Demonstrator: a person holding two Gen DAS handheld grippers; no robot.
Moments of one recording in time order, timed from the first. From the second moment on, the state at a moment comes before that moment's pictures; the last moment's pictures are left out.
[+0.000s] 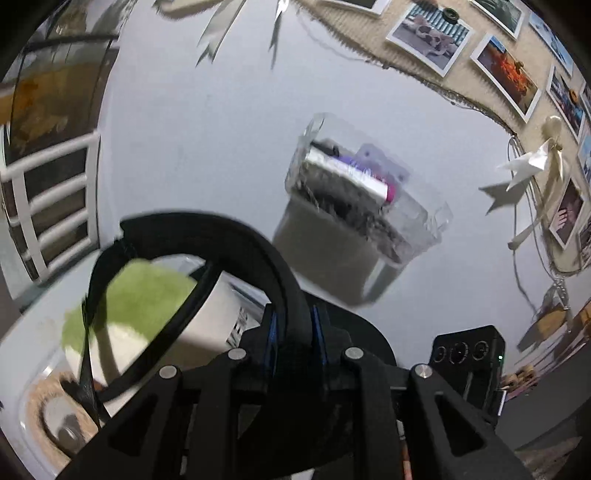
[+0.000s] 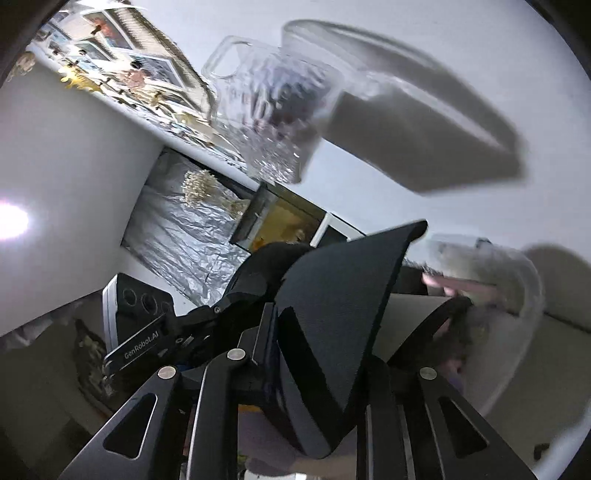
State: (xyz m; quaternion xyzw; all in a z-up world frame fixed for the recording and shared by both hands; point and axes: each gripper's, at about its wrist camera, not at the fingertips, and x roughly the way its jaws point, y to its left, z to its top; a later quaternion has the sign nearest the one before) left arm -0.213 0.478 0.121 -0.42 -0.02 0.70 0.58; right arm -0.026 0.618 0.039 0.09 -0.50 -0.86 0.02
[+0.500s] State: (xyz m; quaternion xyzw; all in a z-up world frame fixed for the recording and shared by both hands) left arm -0.201 0.438 0.132 -0.37 0.01 0.77 0.51; right arm -0.053 0.620 0.052 0.13 -0.44 -0.89 -0.04
